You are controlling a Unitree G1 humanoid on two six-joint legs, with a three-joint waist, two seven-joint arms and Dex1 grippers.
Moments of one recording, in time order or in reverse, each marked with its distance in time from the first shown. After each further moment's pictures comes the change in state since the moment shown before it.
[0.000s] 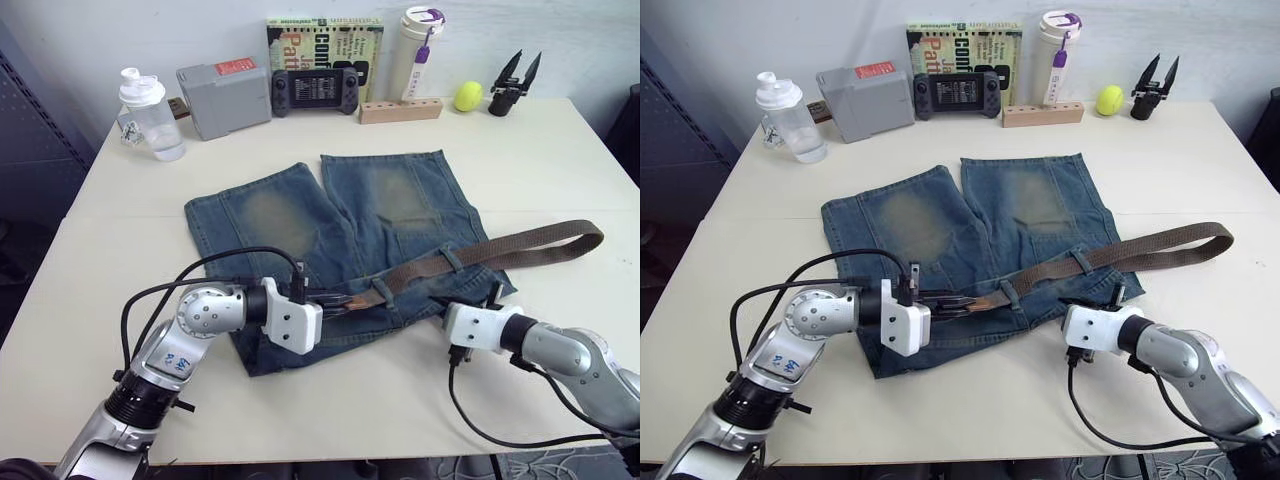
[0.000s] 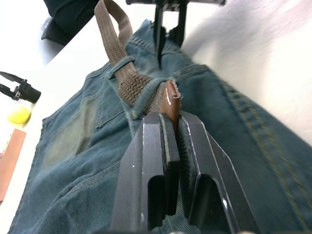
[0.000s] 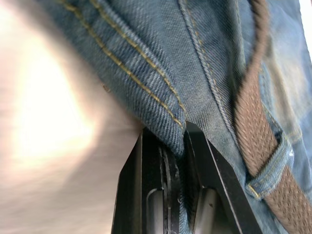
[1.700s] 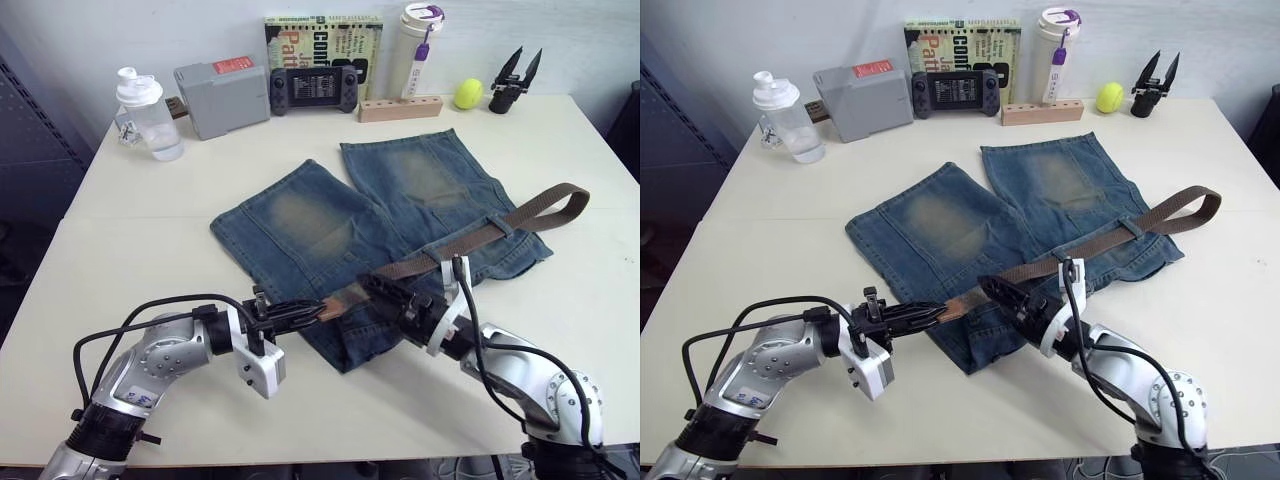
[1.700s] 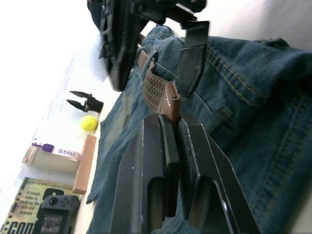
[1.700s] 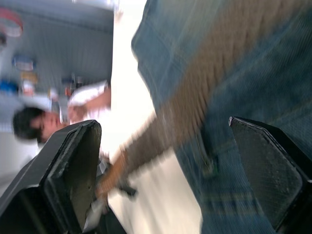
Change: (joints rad) left arm 0.189 0.079 0.132 0.069 0.177 -0.487 0.295; right arm -0.067 0.583 -0.297 -0.214 2.057 1.009 -0.898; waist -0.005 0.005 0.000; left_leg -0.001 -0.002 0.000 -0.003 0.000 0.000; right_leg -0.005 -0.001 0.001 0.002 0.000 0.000
